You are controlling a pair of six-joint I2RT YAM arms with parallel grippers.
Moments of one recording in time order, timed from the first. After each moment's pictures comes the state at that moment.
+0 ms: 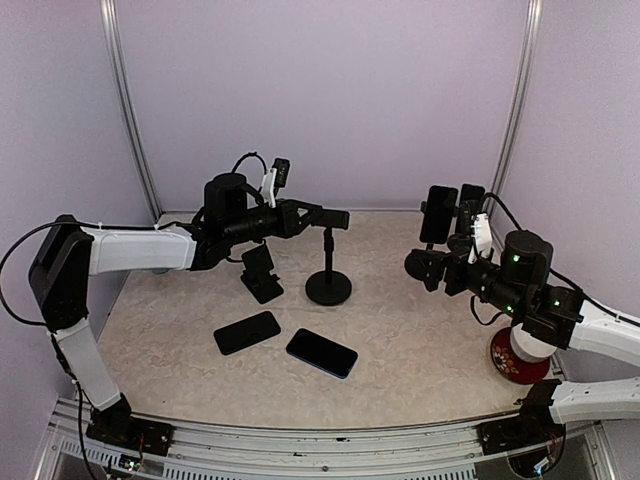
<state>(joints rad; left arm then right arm) -0.65 1.77 1.21 0.47 0.37 -0.41 0.75 0.87 0.59 0.12 0.22 0.21</state>
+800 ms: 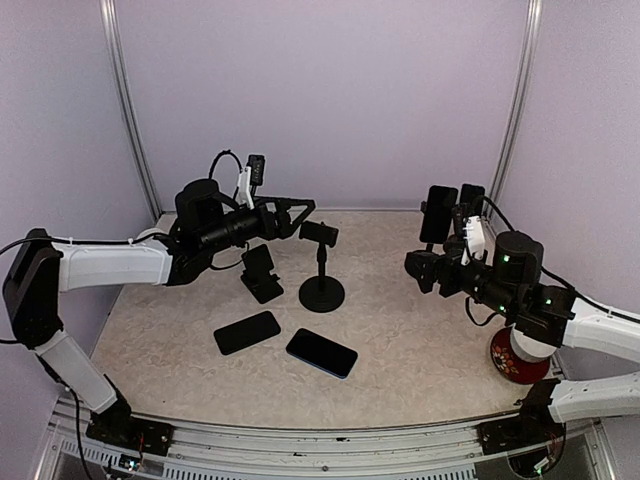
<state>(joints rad) -0.65 1.61 1.02 0.61 0.32 -0.42 0.75 0.92 0.59 0.14 0.22 0.21</state>
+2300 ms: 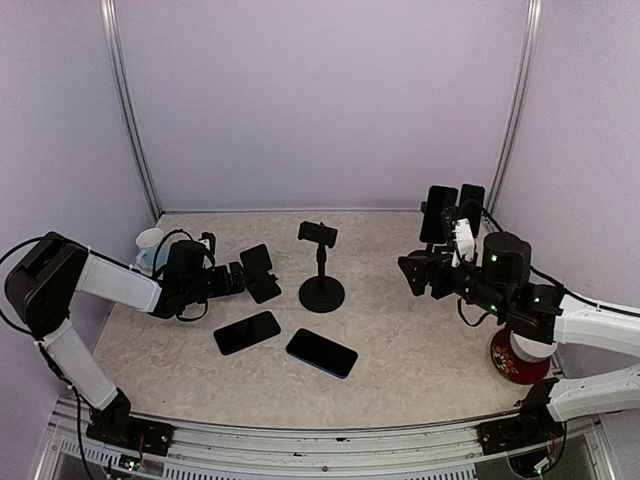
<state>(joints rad) -0.44 1.65 0.65 0.44 -0.08 -0.45 0.74 1.00 0.59 0.19 0.18 0.22</state>
